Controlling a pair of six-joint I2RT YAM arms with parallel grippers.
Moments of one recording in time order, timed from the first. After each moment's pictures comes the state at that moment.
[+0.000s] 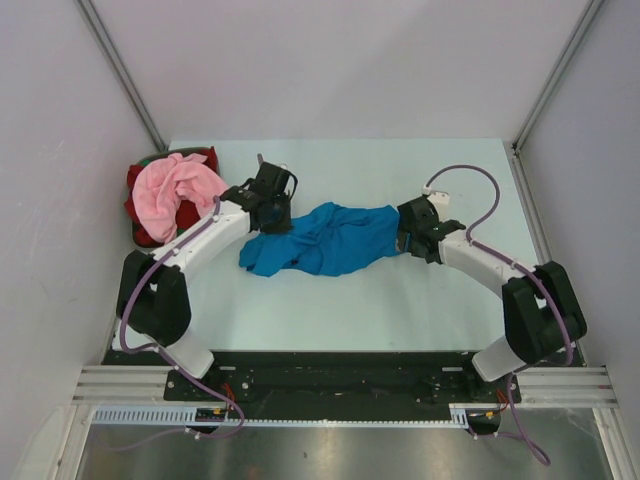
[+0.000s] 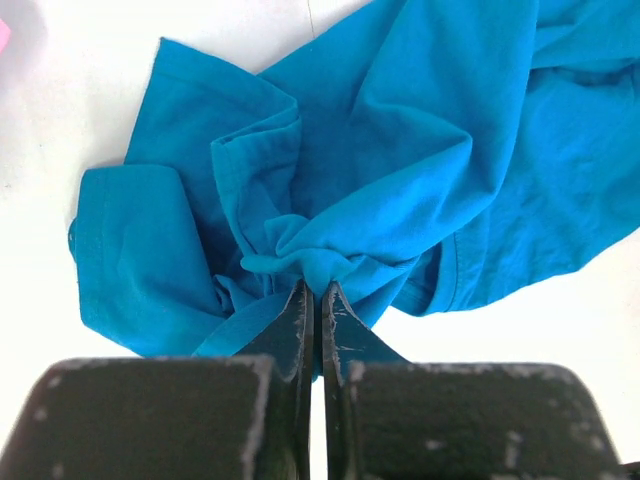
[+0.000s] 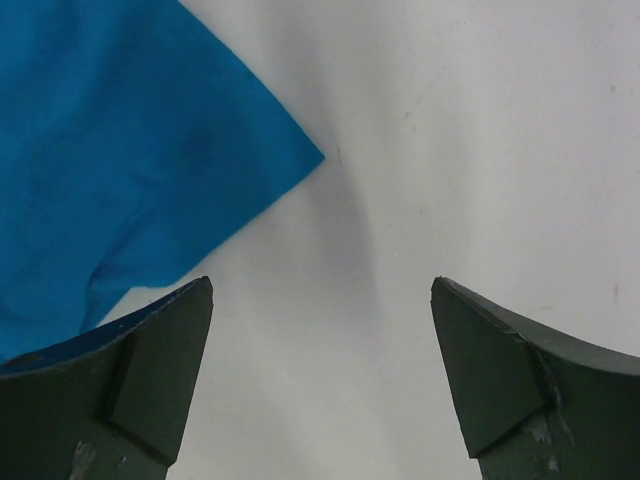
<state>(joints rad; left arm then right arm) -0.47 1.63 1.31 -0.67 -0.13 -0.45 0.46 1.50 0.96 -0.48 0.50 0.57</state>
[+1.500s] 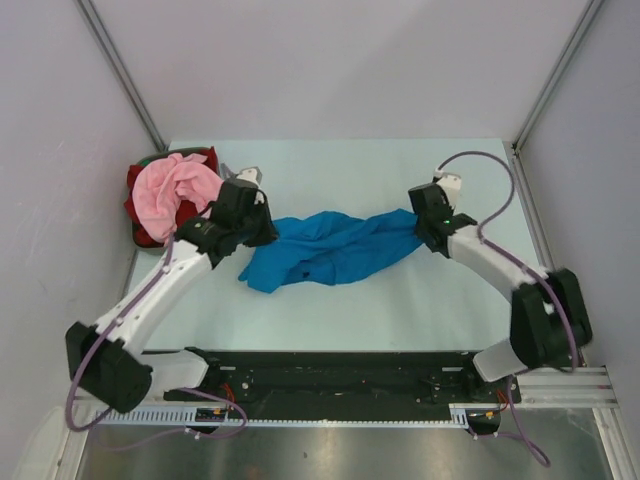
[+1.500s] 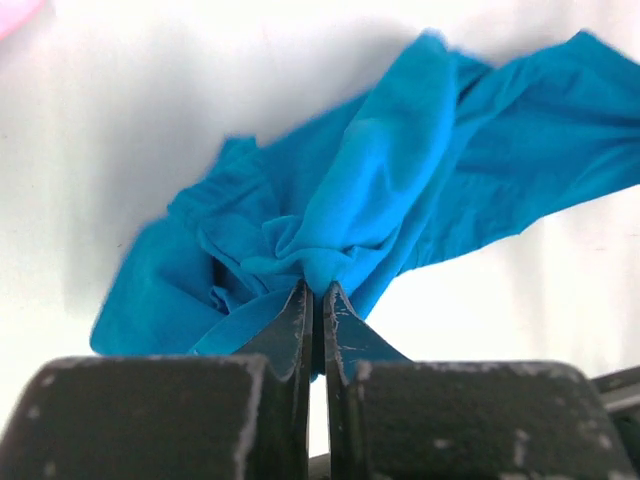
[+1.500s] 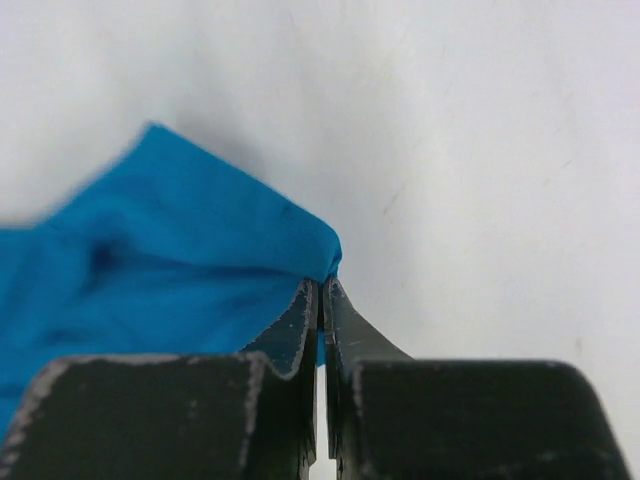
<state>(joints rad) -0.47 1.29 1.13 -0.64 -0.07 -0.52 0.40 1.58 1.01 -0.34 0.52 0.53</state>
